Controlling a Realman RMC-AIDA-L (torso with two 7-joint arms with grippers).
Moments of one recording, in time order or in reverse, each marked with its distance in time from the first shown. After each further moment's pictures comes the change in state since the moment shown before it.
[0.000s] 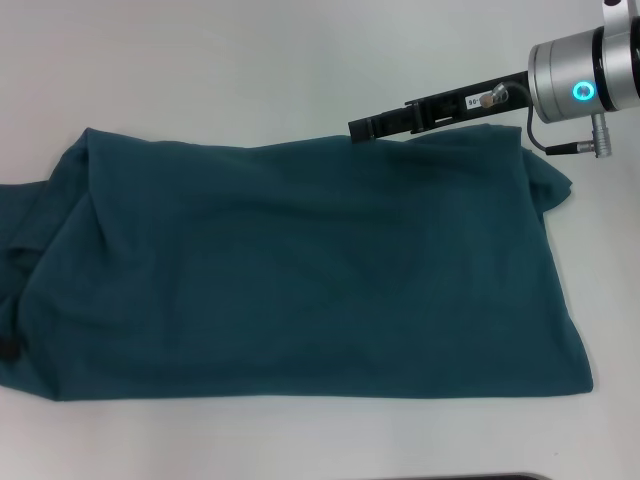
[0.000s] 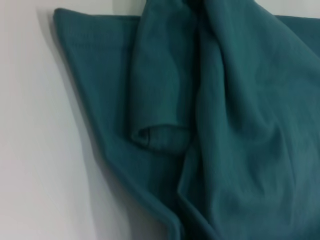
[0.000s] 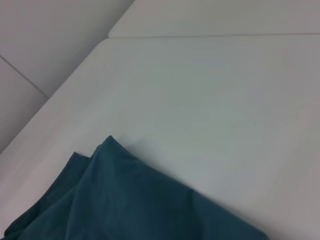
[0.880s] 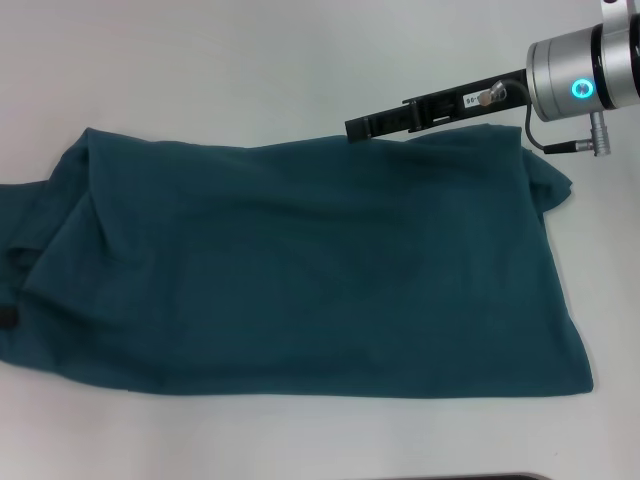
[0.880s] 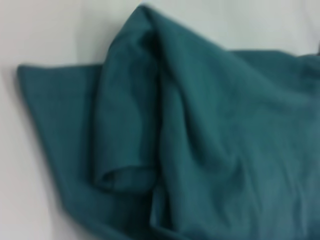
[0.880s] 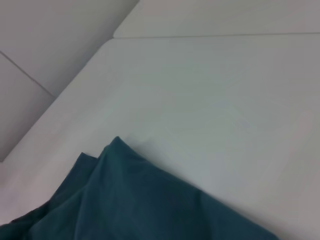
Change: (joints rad) left arm 0.020 -0.012 -0.026 -0.058 -0.096 0.057 0.059; right arm 0.006 0.000 0.006 0.000 0.002 -0.016 0.007
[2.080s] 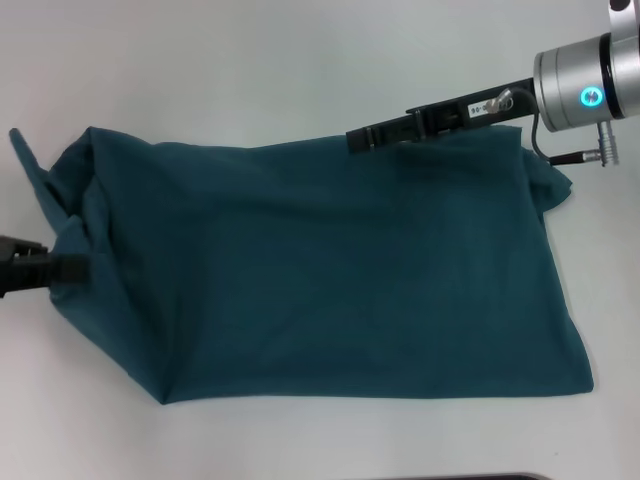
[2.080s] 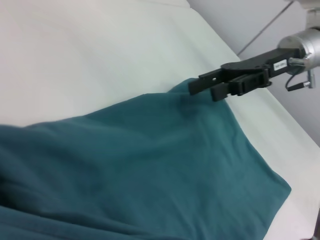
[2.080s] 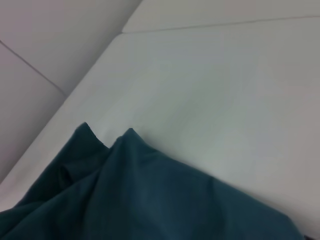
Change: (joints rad) left arm 0.000 -0.148 0.138 -0.365 -0.244 0.223 0.002; right arm -0.017 -0.008 -0.006 0.000 0.018 -0.051 0.027
